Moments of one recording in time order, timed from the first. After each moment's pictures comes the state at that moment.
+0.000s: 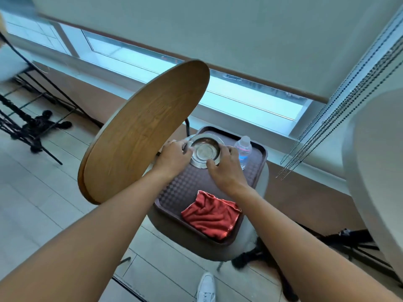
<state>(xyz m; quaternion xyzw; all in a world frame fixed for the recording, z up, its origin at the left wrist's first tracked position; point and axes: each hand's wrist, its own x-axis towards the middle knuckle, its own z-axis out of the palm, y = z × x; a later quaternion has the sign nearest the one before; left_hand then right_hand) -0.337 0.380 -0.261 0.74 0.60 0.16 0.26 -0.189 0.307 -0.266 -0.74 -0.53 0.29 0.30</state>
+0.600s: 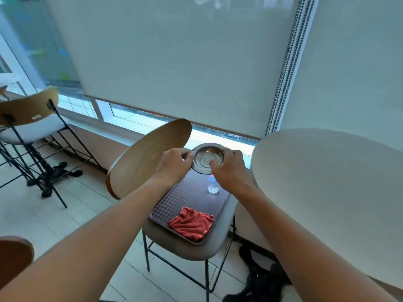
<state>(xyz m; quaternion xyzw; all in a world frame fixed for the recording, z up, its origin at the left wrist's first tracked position) -0.293 0.205 -0.090 0.75 0.55 0.31 0.20 -0.136 0.147 -0.092 -0.74 -0.54 0.20 0.34</state>
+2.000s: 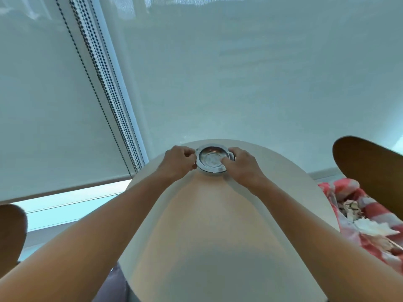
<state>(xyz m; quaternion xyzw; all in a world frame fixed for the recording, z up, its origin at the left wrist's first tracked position) 0.100 0.244 -0.061 0.86 0.26 0.17 0.40 0.192 0.074 -0.065 -0.87 -0.25 0.10 0.41</state>
